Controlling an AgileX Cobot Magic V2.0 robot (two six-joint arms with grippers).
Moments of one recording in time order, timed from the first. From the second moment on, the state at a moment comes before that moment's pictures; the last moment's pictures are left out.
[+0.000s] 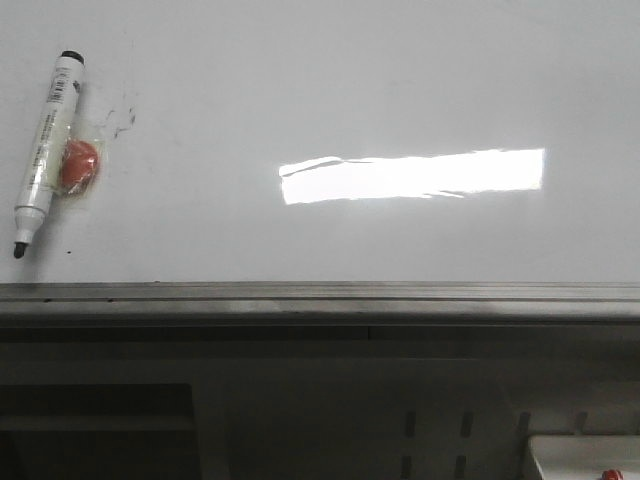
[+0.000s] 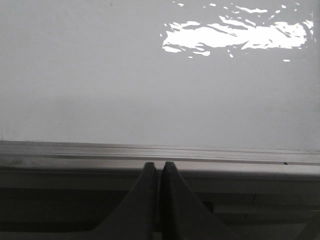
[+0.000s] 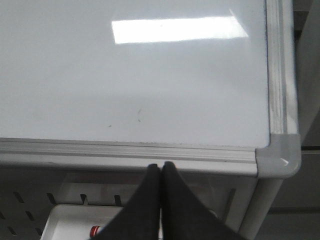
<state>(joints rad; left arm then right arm) -0.07 -0.01 0.00 0.03 0.34 -0.09 -0.08 -0.01 0.01 0.06 0.33 -0.10</state>
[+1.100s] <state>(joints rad) -0.07 -0.01 0.00 0.18 0.20 -0.09 -0.08 -0.01 0.01 0.06 0.17 -0.10</state>
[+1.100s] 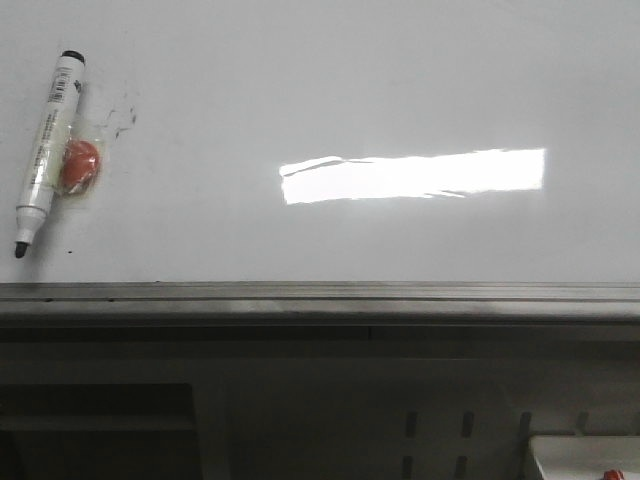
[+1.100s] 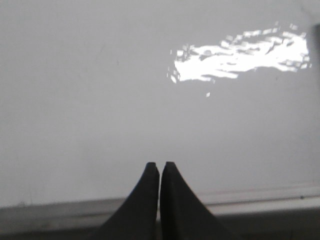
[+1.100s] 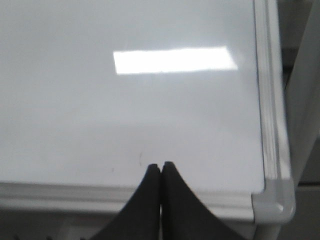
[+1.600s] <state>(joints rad) -0.07 -0.01 0.00 0.12 0.04 -0.09 -0.08 -0.01 0.01 0.13 0.10 -0.09</state>
